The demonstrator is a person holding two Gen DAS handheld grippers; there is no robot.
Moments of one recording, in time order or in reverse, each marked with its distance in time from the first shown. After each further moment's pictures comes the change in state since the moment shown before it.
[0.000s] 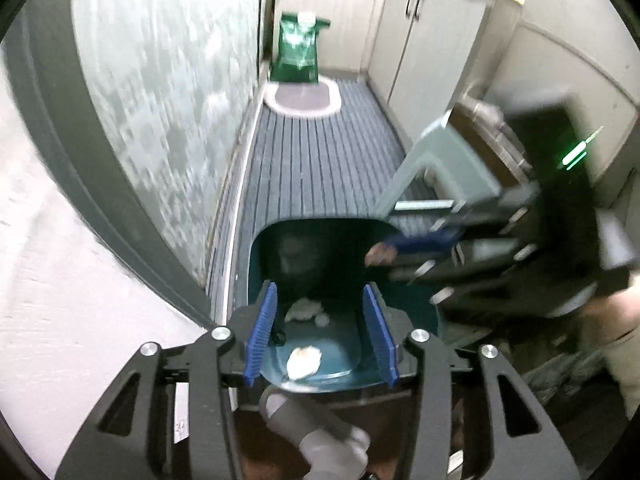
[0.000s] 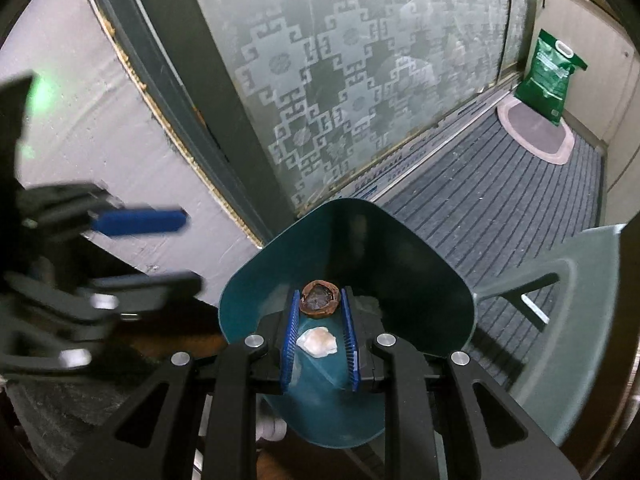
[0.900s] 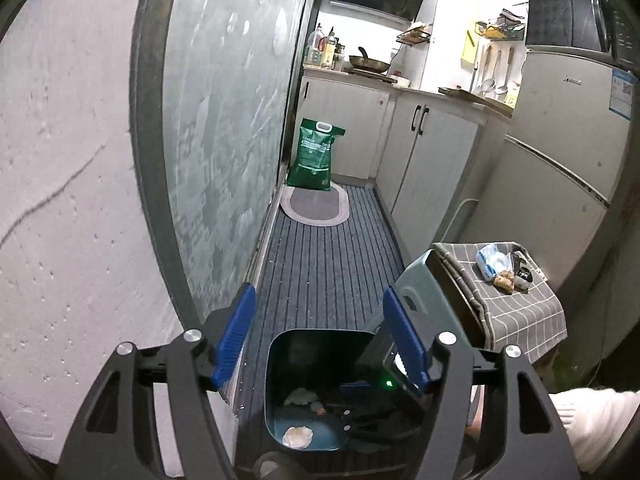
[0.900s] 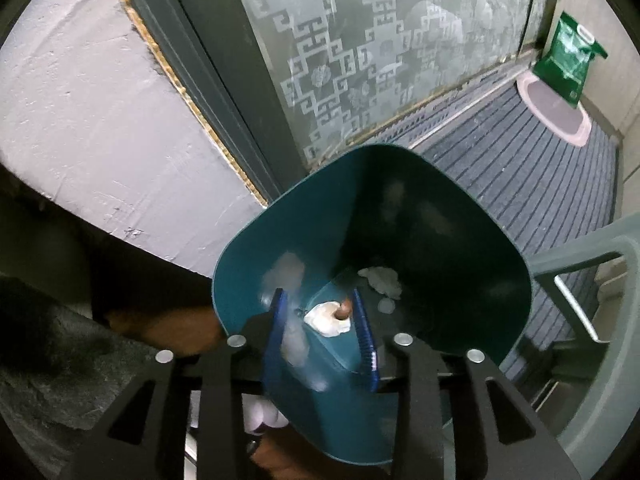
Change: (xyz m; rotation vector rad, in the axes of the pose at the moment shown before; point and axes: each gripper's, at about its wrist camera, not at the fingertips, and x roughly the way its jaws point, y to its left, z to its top) left arm -0.103 0.000 0.036 -0.076 -0.353 0.020; right arm 0.046 0.022 -0.013 -0.029 0.088 -0.009
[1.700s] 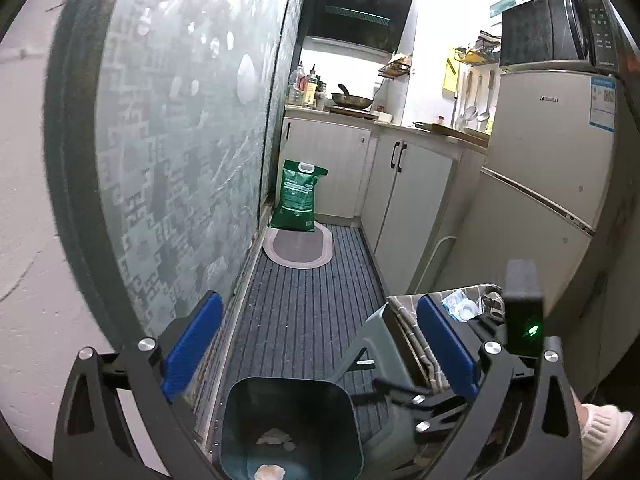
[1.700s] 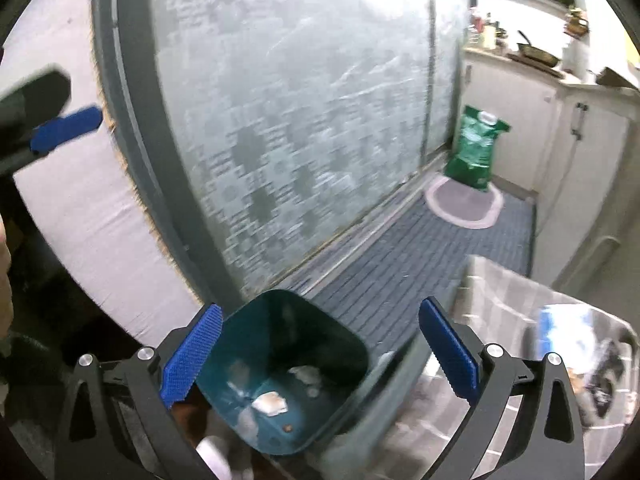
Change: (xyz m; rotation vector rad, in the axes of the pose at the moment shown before) left arm 0.001 -0.076 0.032 0.027 -0.136 -0.012; right arm -0.191 -0.065 -0.030 0.110 -0.477 -0.204
